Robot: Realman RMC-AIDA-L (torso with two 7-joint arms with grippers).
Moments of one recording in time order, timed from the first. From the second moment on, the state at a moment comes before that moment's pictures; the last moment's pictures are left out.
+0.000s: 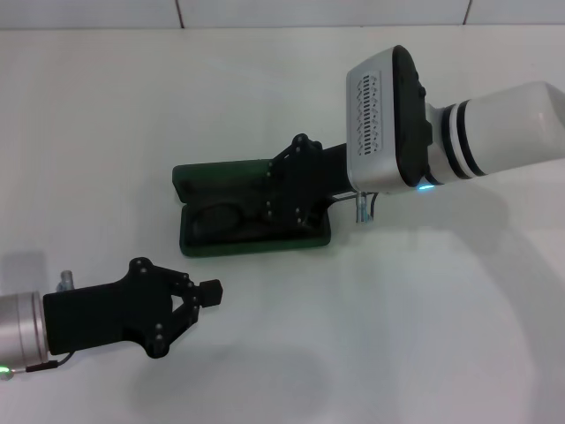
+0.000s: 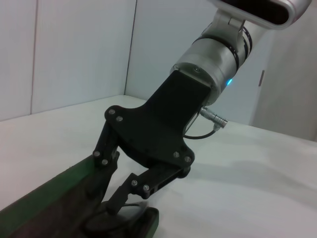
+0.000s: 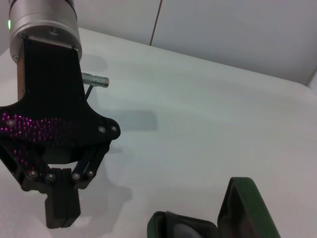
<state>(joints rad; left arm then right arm) -0.31 -2.04 0.81 0.45 1.87 1.62 -0.96 0.88 2.03 -1.91 -0.66 -1.42 -0.82 1.26</state>
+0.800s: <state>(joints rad) -0.32 -2.05 0.81 0.45 1.87 1.62 -0.97 0.63 2.02 -1.61 -0.74 -1.31 -1.18 1.26</state>
